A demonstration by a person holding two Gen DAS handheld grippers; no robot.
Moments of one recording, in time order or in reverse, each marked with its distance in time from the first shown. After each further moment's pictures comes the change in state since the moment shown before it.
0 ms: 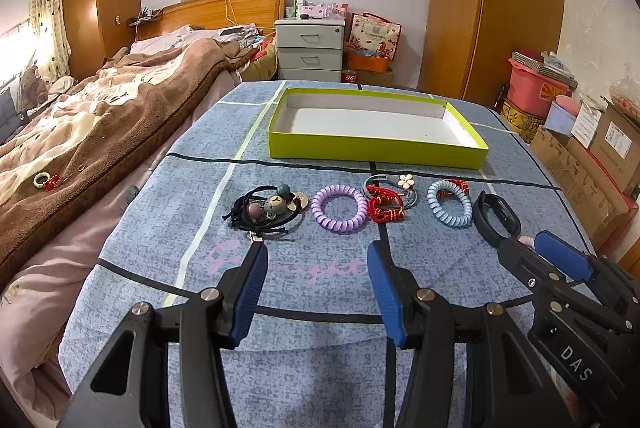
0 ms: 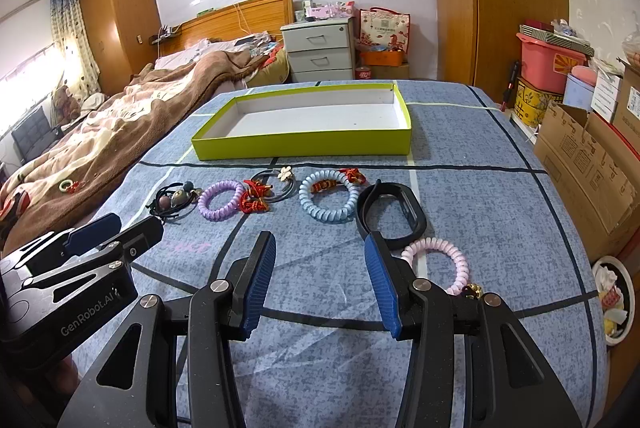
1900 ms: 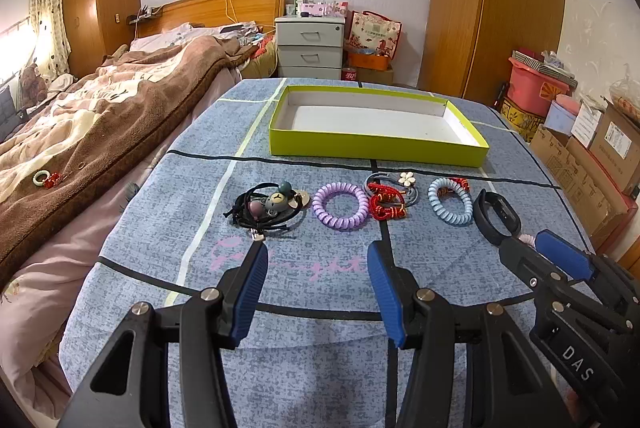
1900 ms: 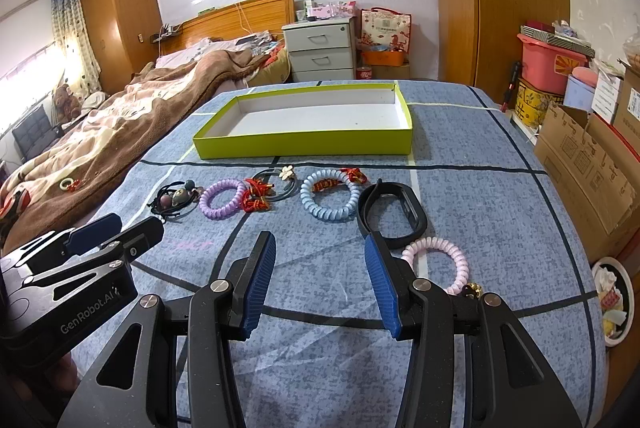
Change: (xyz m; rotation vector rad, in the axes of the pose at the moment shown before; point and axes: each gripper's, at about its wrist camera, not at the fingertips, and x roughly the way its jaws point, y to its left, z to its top) left arm 0.002 0.002 -0.003 -0.001 0.010 -0.001; right arm -0.003 0.003 -0.002 -0.003 0.003 -0.003
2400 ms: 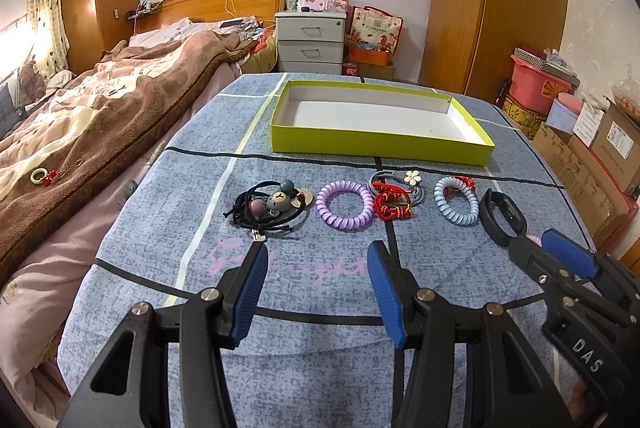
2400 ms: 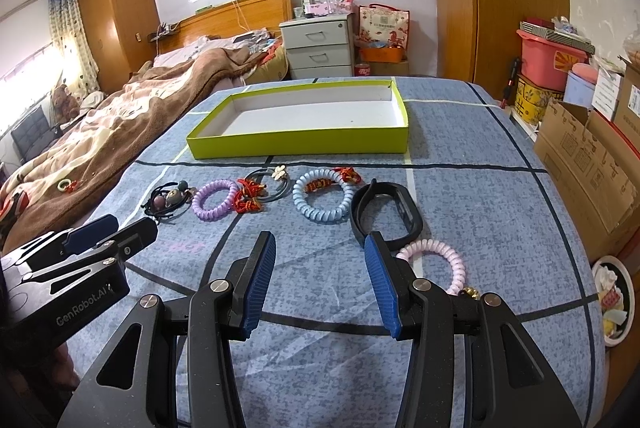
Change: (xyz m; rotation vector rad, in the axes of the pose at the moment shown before) left arm 0.010 0.003 0.005 -0.005 0.022 -0.004; right arm 0.006 -0.009 0.004 0.009 0.008 0.005
